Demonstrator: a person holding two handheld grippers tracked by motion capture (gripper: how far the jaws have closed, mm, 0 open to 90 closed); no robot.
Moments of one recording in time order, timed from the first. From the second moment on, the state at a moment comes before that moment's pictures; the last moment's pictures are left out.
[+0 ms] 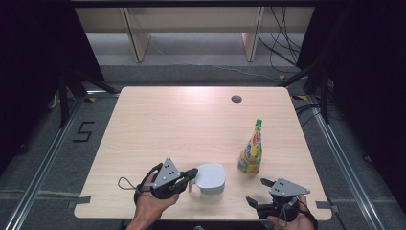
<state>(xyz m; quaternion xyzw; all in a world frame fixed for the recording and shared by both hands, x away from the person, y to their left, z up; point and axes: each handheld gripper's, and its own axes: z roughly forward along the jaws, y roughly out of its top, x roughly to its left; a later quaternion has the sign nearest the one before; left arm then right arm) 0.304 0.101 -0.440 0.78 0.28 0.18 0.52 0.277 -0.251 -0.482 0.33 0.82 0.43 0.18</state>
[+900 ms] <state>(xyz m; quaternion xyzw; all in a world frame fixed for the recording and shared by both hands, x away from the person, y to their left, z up) 0.303 0.105 -0.444 0.78 0.29 0.18 0.53 0.287 -0.220 -0.462 0.25 0.83 0.47 0.18</state>
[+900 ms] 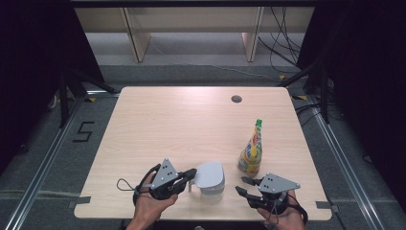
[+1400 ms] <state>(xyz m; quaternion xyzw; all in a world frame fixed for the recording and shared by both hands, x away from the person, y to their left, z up) 0.306 0.108 -0.452 0.78 0.29 0.18 0.53 0.286 -0.193 -0.443 0.22 0.81 0.52 0.19</state>
